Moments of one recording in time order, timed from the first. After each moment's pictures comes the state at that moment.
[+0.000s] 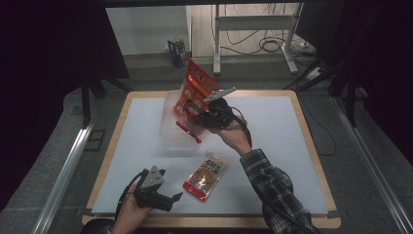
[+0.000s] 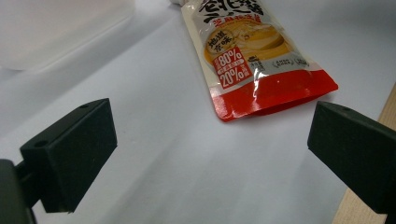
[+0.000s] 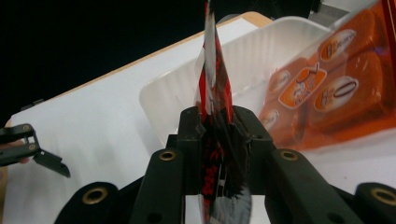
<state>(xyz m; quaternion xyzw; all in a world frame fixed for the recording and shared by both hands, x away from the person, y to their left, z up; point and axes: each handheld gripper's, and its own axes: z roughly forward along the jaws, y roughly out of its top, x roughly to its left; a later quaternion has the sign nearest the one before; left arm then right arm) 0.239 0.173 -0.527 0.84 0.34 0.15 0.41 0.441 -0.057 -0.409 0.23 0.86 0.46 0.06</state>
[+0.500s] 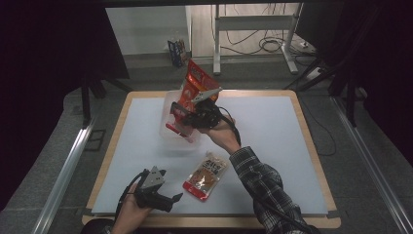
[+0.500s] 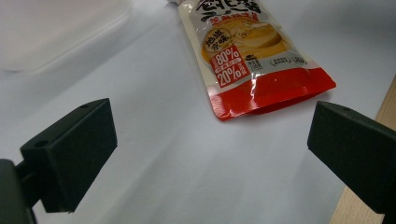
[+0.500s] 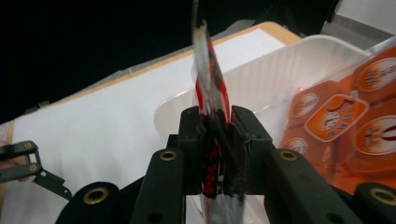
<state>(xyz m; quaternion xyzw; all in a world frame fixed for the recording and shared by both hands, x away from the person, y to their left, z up) 0.238 0.172 -0.527 0.84 0.33 0.15 0.40 0.440 -0.024 -0.415 0.20 0.86 0.46 0.05</state>
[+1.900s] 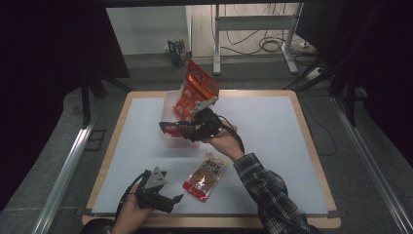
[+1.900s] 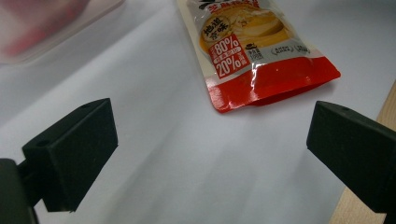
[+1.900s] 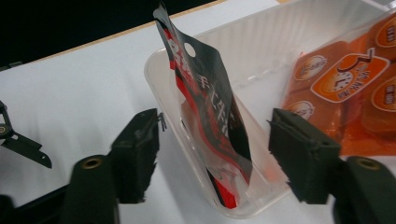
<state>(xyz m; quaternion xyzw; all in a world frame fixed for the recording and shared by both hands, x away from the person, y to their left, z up) 0.239 0.168 -0.529 0.85 0.33 0.15 0.38 0.429 -0.027 -0.437 0.20 0.89 0.41 0.08</state>
